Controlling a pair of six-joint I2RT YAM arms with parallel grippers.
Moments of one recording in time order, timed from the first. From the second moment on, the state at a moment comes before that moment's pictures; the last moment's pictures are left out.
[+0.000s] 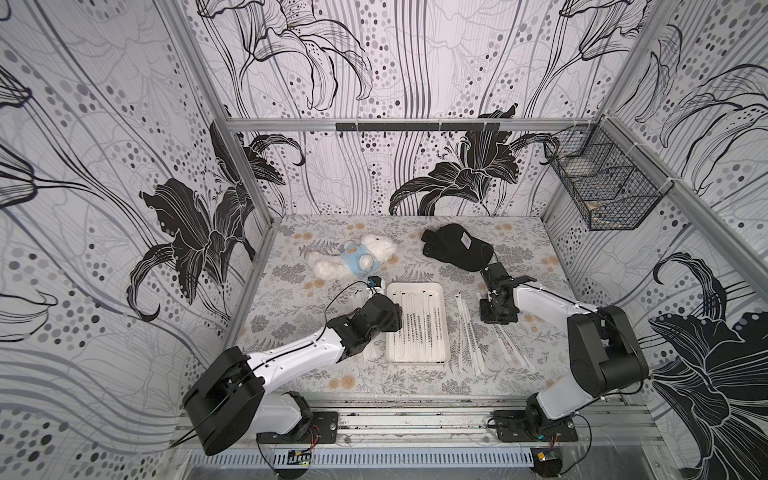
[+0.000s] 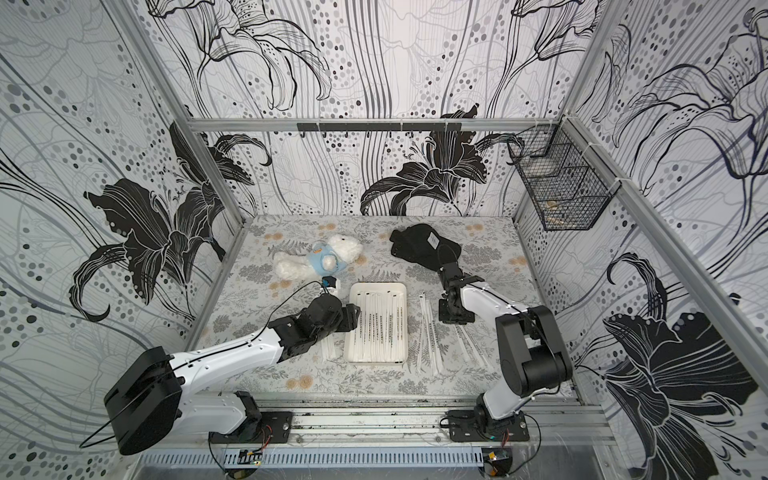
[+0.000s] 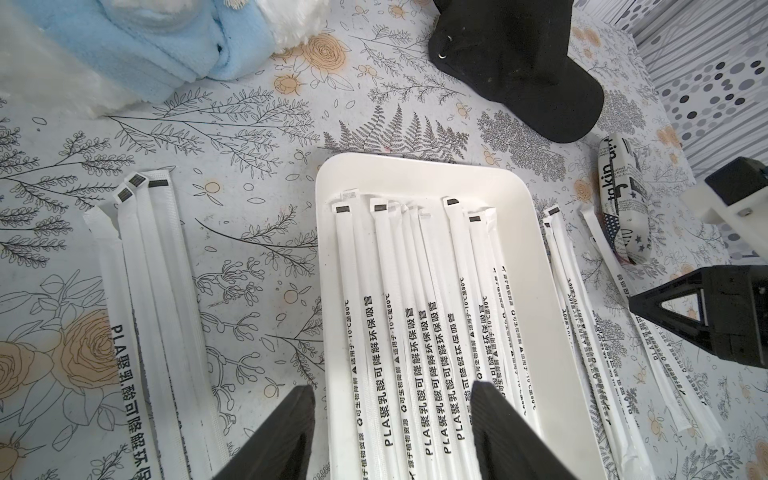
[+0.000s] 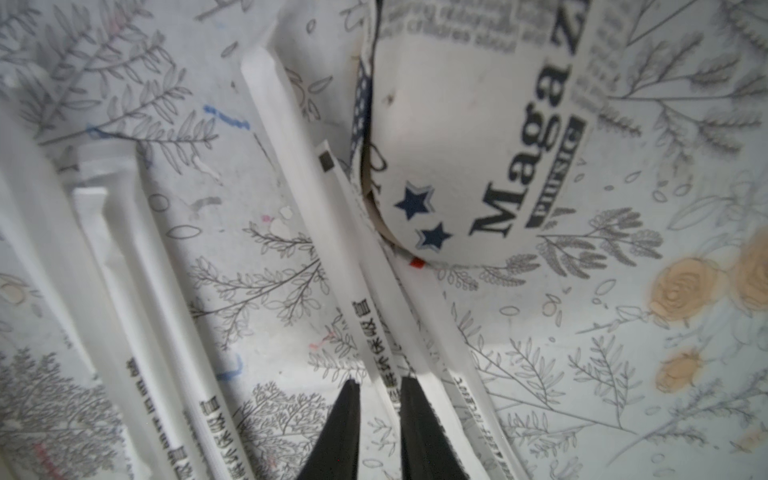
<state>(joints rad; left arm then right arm) -0.81 1.32 0.70 -0.13 -0.28 -0.74 0.27 1.61 0.92 -0.70 0.13 0.33</state>
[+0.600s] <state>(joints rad) -0.81 1.32 0.70 -0.13 -0.29 -0.74 0.30 1.59 0.90 -0.69 0.07 0.35</state>
